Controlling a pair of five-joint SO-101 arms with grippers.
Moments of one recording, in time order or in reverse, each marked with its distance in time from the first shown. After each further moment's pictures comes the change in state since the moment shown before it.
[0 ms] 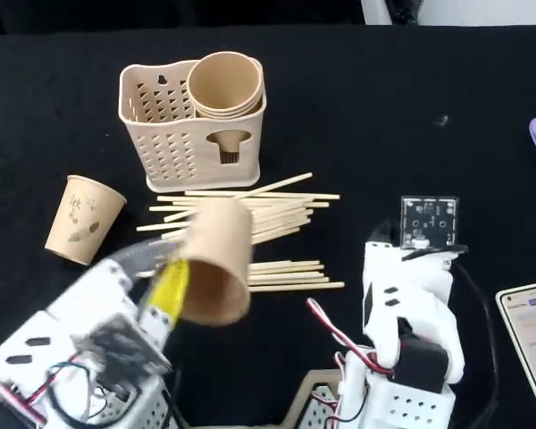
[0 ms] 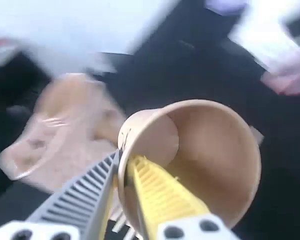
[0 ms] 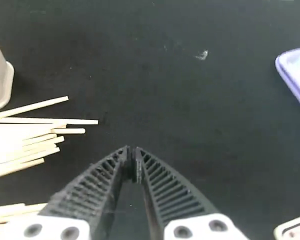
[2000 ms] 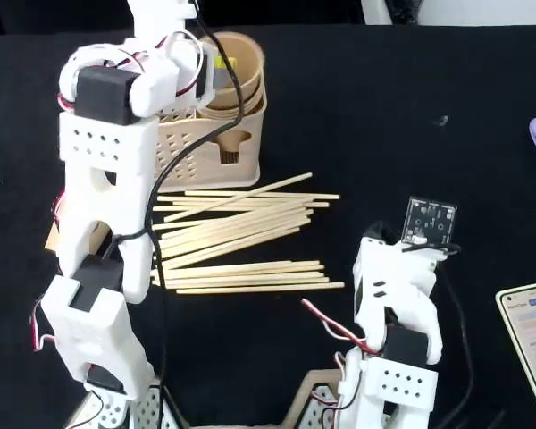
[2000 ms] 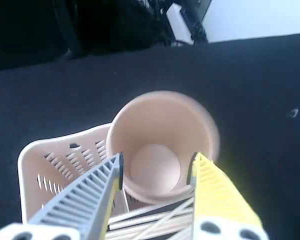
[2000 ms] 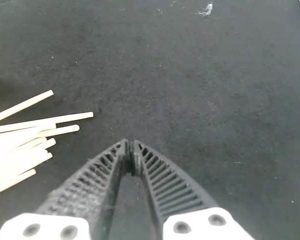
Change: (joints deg) left arm -20.0 108.2 -99.5 11.5 34.1; right arm 0.0 0.6 19.3 -19.1 -9.0
